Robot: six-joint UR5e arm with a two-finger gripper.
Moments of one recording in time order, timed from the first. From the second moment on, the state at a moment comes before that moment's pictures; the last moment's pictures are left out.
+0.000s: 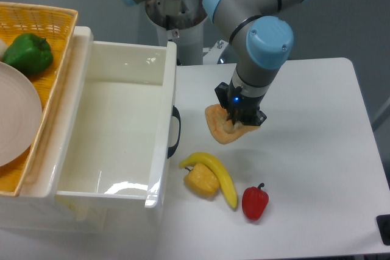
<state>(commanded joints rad) 2.57 -1.85 -1.52 -1.41 1.47 1.26</state>
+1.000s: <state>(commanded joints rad) 2.58 -1.84 -1.48 -1.41 1.47 1.18</state>
